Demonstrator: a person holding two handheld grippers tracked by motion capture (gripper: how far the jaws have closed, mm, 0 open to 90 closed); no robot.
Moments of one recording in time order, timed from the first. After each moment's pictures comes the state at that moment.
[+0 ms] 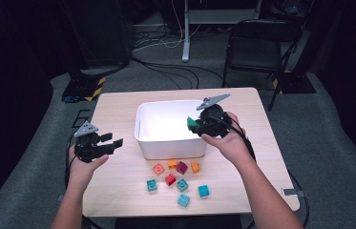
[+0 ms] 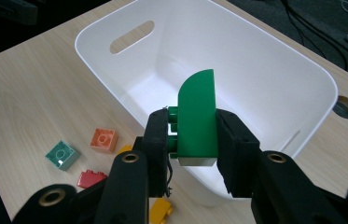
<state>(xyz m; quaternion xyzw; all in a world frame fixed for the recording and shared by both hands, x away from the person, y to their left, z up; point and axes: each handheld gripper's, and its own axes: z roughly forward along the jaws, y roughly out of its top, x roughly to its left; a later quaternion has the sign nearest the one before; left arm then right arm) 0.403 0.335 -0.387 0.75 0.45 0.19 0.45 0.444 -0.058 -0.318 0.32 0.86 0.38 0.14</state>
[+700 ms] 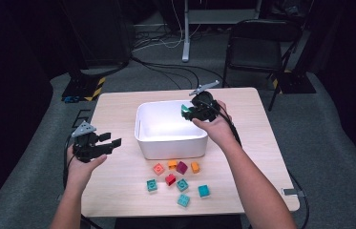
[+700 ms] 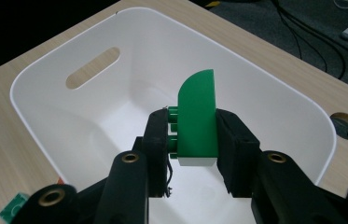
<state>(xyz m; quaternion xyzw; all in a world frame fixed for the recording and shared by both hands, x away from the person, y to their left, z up) 0.403 0.339 -0.387 0.75 0.45 0.19 0.45 0.507 -0.040 -0.335 0.35 0.84 0.39 0.15</state>
